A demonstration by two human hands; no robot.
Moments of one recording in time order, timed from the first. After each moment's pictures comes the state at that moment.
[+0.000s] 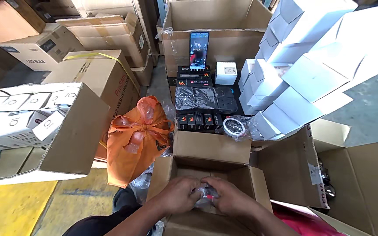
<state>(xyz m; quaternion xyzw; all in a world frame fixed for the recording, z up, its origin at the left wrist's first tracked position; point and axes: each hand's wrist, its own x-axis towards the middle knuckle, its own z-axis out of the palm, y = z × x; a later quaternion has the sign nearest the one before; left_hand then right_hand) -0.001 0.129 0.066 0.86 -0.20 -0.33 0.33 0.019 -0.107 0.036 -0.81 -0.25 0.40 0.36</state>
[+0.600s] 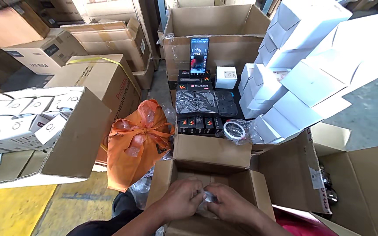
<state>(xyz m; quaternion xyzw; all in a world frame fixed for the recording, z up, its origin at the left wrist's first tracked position) -0.005 0.127 0.061 0.86 -0.21 -0.25 0.39 0.015 -0.108 0.035 -0.81 -0.29 0.35 0.36</state>
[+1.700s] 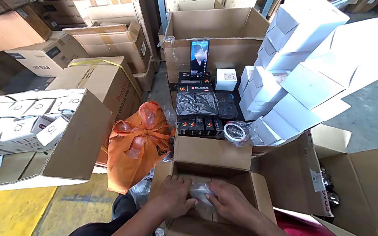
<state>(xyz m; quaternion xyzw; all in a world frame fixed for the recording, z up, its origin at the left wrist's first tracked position) 0.004 0.136 0.058 0.91 -0.17 -0.36 0.11 0.011 -0.108 0.035 -0.88 -0.30 0.21 0.31</state>
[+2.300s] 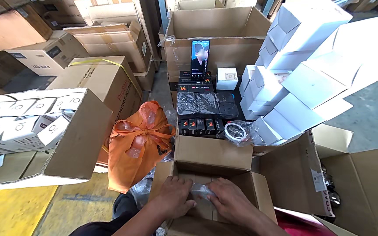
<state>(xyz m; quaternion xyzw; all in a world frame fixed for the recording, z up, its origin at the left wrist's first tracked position) 0.002 0.137 0.056 0.90 -0.18 -0.37 0.11 0.012 -0.109 0.032 -0.88 -0.33 0.20 0.28</state>
